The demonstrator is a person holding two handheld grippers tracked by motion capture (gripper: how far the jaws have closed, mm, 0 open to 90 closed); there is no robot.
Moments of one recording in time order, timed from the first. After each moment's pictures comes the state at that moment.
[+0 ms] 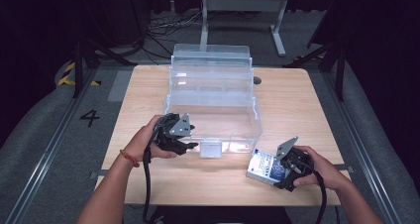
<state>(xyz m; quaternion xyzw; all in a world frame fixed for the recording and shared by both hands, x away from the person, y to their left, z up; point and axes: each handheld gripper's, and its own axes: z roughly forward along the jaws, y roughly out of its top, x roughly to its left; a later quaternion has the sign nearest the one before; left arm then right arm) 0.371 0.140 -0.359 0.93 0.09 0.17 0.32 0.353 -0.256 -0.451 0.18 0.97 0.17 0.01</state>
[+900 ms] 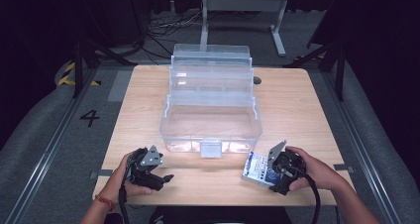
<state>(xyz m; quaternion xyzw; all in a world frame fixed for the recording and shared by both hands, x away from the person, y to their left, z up) 0.319 0.211 -0.452 0.91 0.26 0.10 0.32 0.345 -0.230 -0.450 0.17 0.98 0.12 0.02</state>
